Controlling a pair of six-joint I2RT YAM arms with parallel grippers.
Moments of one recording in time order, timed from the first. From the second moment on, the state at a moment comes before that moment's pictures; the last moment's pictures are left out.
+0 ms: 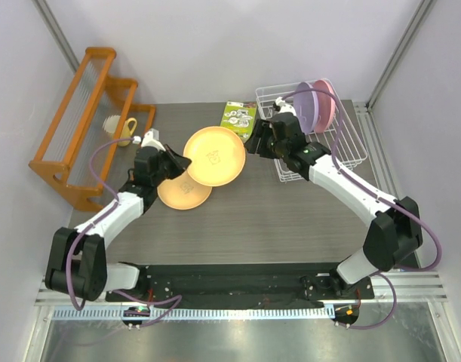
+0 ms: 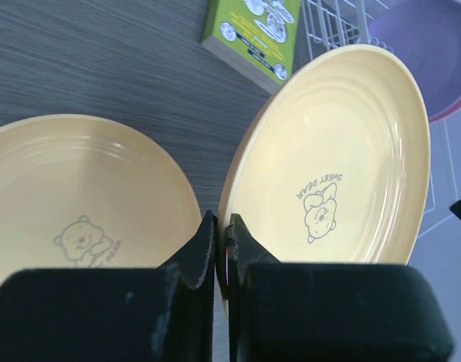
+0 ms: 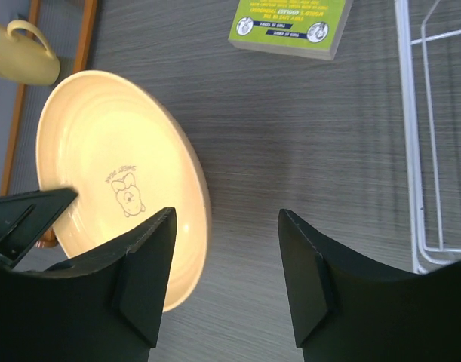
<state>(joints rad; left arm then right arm) -0.25 1.31 0.71 0.23 0.14 -0.74 0.55 1.53 1.29 -0.29 0.09 0.61</state>
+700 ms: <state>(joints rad) -0.24 1.22 0.69 -0.16 -0.34 -0.68 0.44 1.48 1.29 -0.39 0.18 0.51</state>
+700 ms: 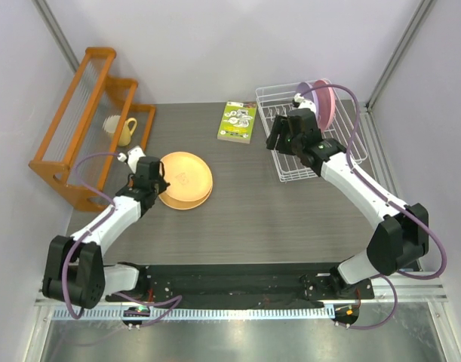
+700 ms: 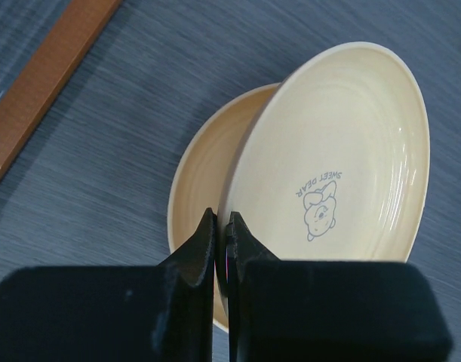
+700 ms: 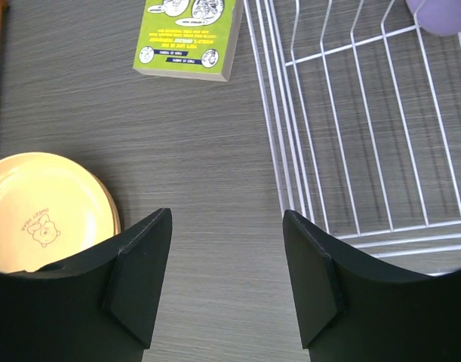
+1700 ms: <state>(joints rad) -0.24 1.14 0.75 -0.13 -0.13 -0.65 0.32 1.89 1.63 -0.36 0.68 0.04</state>
